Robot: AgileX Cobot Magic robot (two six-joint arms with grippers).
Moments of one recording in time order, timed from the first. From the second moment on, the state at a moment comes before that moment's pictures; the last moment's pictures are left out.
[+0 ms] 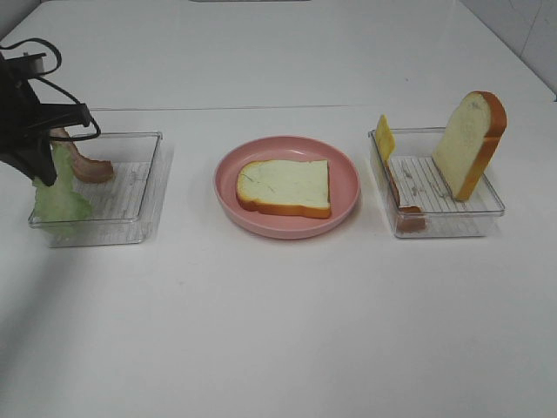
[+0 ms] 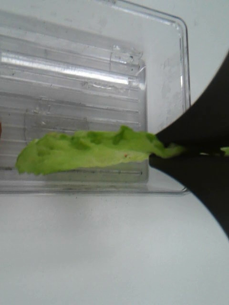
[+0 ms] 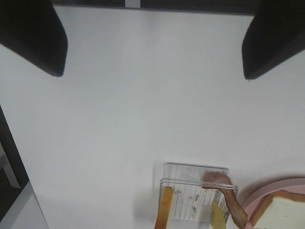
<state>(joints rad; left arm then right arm) -0.03 2.09 -1.59 -0.16 1.08 -0.11 0.03 0.00 -0.46 -0.08 1.11 0.01</state>
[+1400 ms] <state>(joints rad) -0.46 2.21 -2.04 -0.61 0.89 -0.04 0.03 0.00 -0.46 -0.08 1.11 0.01</state>
